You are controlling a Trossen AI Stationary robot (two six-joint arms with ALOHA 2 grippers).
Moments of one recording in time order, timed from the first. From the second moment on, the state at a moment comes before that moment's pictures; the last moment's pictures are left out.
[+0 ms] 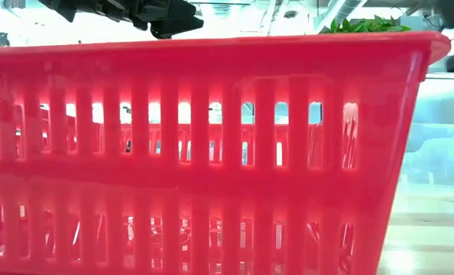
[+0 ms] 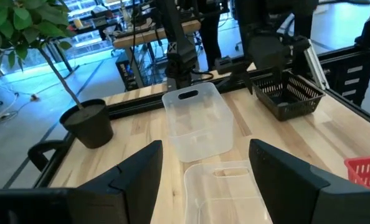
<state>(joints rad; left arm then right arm) -0.01 1.11 0.66 0.26 0.04 0.22 0.70 1.45 0.99 -0.94 -0.04 0.80</state>
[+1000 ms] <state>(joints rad) -0.01 0.96 0.70 -0.08 -0.12 0.12 0.37 1.40 0.77 -0.90 0.14 0.42</state>
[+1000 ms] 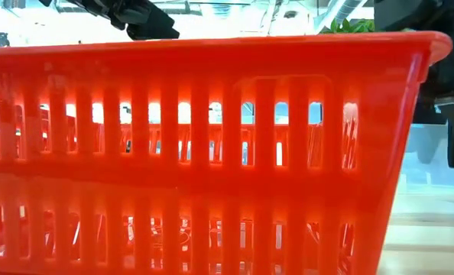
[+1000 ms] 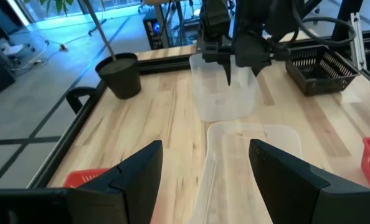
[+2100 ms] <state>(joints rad) -0.01 0.76 0.70 -0.17 -0.29 0.14 0.19 1.54 1.47 -1.04 0.34 0.39</state>
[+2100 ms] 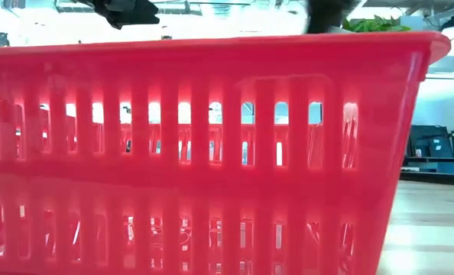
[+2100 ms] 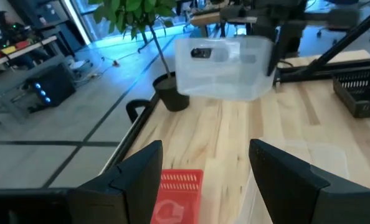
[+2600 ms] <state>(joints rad) -0.01 0.71 0.70 -0.26 -0.48 0.14 0.18 2.00 1.96 -1.06 0.21 0.42</state>
